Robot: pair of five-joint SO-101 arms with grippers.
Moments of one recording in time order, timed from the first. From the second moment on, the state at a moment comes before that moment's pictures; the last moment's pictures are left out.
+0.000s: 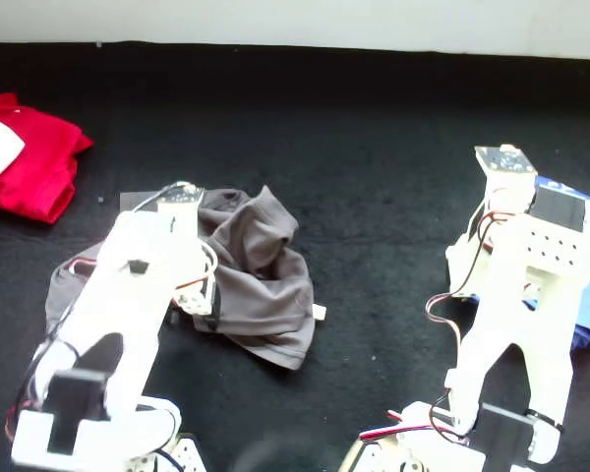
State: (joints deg) left arm 0.5 -8.8 40.7 68.1 -17.4; right arm 12.0 -16.8 11.9 100.4 17.8
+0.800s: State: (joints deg) left arm 7.1 -2.1 37.2 59.9 -13.4; right arm 12.0 -16.8 11.9 100.4 17.8
